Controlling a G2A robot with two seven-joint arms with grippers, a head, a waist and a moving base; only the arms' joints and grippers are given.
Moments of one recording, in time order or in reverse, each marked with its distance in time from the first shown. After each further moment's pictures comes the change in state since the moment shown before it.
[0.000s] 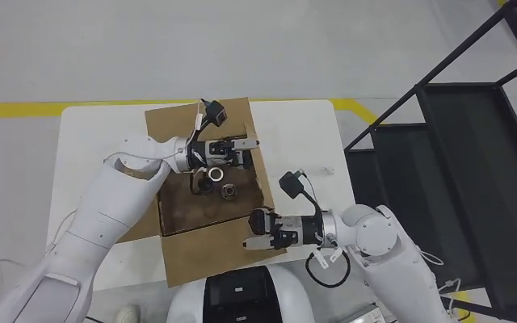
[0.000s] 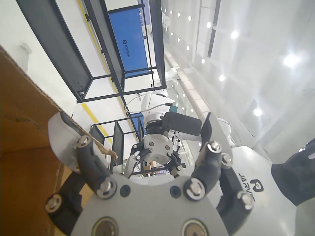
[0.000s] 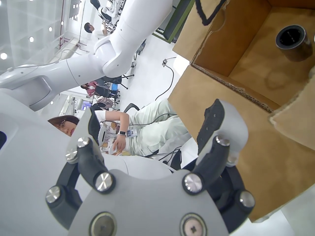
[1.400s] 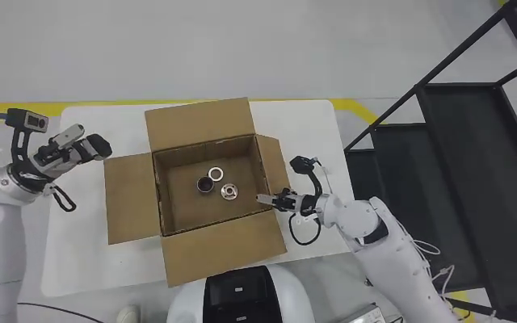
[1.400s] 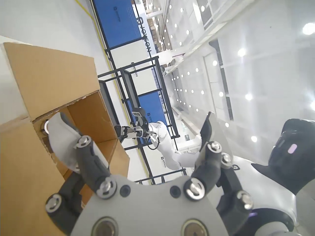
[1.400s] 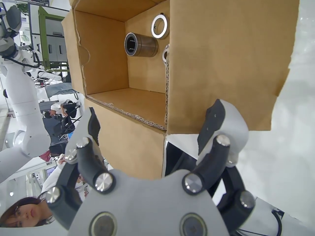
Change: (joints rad) left arm 0.521 0.220 -0.969 -0.220 0.073 0.005 -0.094; right arm 0.086 0.020 -0.038 0.184 -0.334 0.347 -0.238
